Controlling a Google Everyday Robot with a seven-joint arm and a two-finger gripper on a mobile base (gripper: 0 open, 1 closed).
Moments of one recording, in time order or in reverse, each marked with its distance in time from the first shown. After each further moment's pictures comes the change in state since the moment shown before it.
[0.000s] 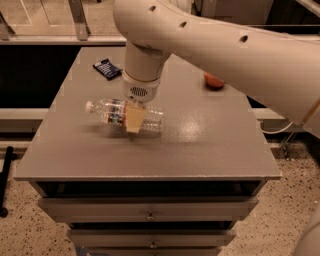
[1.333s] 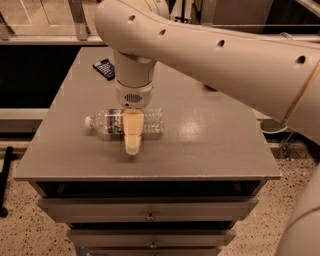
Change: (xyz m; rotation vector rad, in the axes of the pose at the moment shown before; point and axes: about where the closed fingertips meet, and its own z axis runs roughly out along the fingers) arm 0.003 0.013 0.013 -0.028 0.120 -0.079
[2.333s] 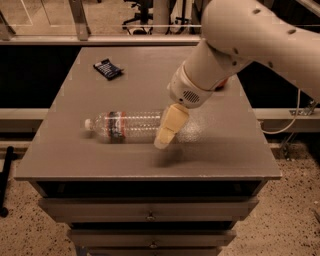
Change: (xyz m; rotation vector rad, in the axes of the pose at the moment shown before) arm 0.073 0.005 -0.039 0.068 -0.397 0.189
